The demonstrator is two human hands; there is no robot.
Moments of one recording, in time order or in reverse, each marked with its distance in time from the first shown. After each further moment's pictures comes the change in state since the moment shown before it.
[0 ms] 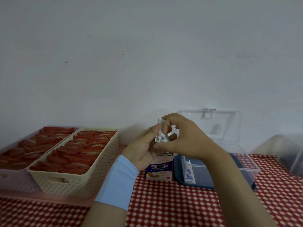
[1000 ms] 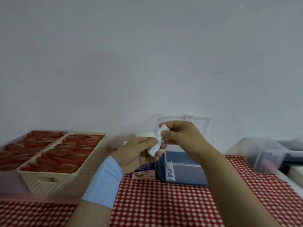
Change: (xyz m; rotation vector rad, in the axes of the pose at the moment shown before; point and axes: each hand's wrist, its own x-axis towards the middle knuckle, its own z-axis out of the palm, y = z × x) left_hand -0.027 0.001 0.023 0.310 -0.127 -0.094; right_hand -0.026 -0.004 -0.038 0.514 0.103 0.338
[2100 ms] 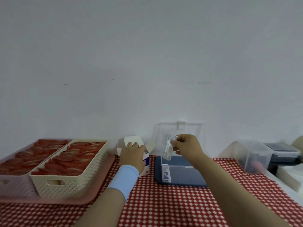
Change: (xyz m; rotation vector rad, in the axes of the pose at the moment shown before) left_hand 0.038 -0.046 -0.027 1.978 0.577 0.153; right_hand 0.000 0.039 -0.027 -0.226 0.277 0.103
